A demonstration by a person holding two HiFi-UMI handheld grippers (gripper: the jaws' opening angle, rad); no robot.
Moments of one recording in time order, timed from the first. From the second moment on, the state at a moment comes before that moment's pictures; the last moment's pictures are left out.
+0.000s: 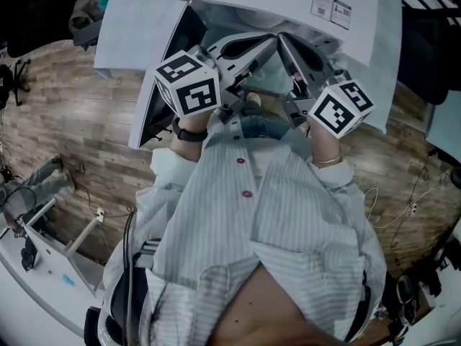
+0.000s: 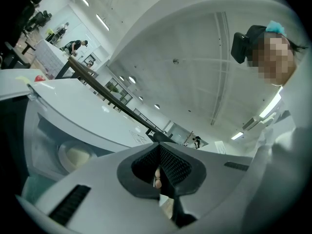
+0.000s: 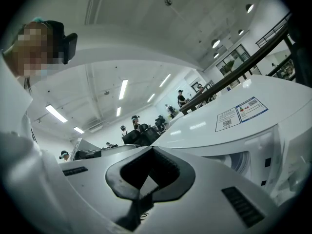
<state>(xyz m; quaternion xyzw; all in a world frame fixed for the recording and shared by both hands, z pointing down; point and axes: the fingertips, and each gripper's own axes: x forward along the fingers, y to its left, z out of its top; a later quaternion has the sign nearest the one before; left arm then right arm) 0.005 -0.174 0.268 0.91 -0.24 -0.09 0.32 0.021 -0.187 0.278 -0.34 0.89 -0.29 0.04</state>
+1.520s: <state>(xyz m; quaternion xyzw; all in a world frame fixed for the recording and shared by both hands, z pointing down) -0.004 -0.165 0.284 0.90 -0.26 -0.08 0.34 0.020 -0.168 0.290 -0.34 0.89 -0.31 0.05</state>
